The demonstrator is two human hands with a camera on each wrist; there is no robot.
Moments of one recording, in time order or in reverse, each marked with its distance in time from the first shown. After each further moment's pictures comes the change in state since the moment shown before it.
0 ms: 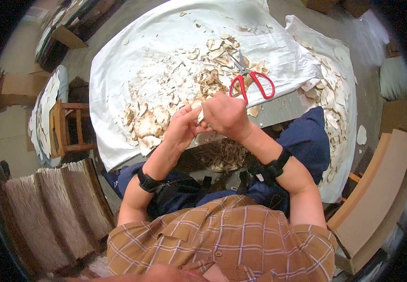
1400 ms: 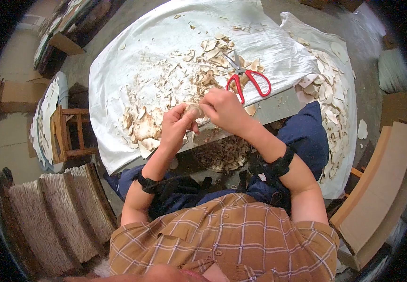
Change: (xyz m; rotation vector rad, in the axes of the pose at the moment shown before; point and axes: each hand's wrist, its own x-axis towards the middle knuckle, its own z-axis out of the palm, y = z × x) left_hand -0.005 0.004 -0.002 0.499 0.048 0.264; right_hand -0.001 0.012 -0.002 0.253 -0.207 0.338
